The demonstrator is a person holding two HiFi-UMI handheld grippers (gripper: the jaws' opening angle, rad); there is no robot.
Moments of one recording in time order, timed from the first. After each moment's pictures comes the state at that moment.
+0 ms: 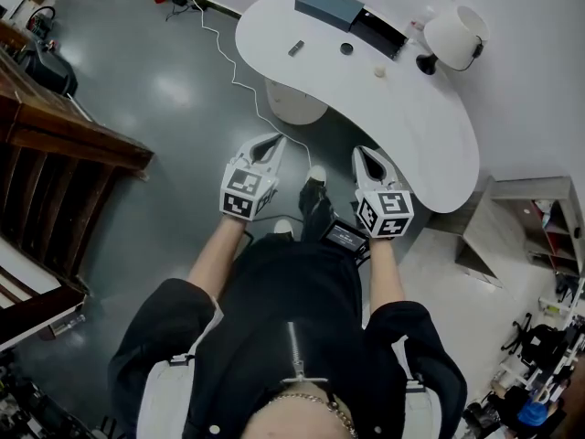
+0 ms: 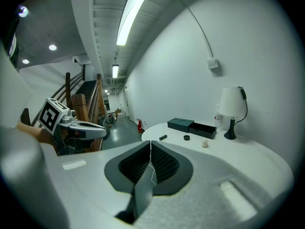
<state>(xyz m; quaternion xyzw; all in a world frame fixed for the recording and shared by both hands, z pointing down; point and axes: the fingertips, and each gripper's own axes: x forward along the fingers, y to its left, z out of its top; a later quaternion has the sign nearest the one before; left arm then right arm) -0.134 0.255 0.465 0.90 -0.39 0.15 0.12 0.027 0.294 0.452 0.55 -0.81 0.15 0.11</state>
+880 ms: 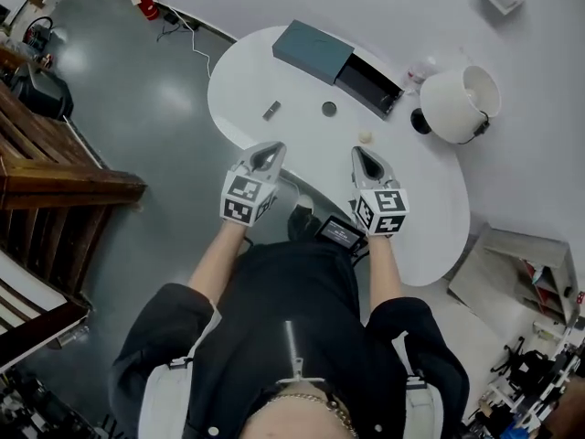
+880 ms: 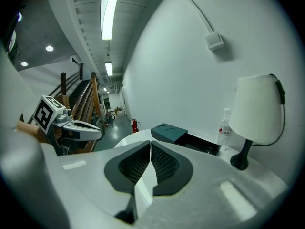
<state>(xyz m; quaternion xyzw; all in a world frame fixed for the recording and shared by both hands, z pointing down) -0.033 0.023 0.479 0.89 -0.40 0.17 0.14 0.127 0.039 0.469 0.53 -0.82 0.16 0.12</state>
